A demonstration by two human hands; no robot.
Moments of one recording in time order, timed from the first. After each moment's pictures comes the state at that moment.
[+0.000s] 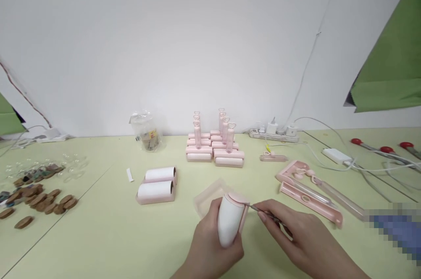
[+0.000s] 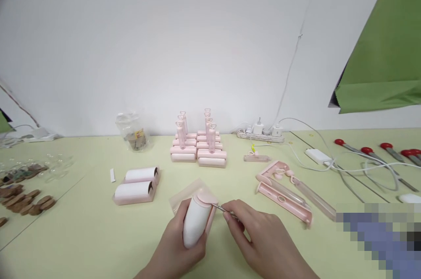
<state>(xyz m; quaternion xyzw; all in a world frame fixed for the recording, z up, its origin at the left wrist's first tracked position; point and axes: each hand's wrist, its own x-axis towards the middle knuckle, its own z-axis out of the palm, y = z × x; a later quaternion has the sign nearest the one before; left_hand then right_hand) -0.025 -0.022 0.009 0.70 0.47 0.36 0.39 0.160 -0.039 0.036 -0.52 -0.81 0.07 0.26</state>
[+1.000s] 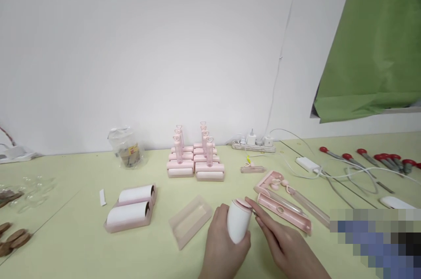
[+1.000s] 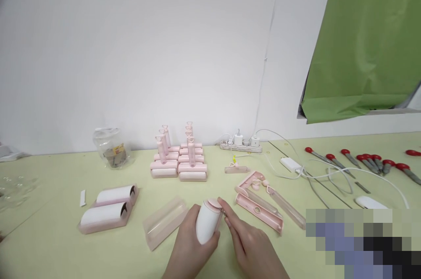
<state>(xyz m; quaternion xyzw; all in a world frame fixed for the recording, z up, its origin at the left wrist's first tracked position) 0.054 0.001 0.008 0.71 0.53 0.34 0.32 0.208 -0.024 -0.008 -0.55 -0.77 0.05 0.34</state>
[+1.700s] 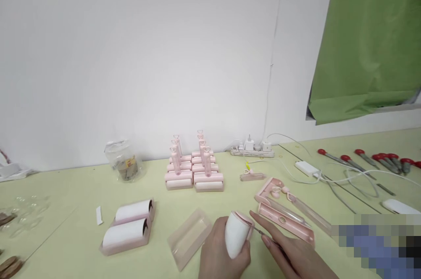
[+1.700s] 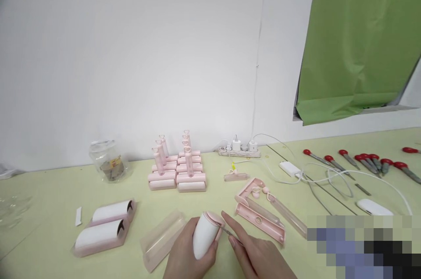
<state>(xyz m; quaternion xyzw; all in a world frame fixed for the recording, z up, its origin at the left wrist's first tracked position) 0.048 0.010 0.012 0.73 0.55 0.29 0.30 0.219 -0.029 0.001 -0.54 -0.78 0.08 0.31</state>
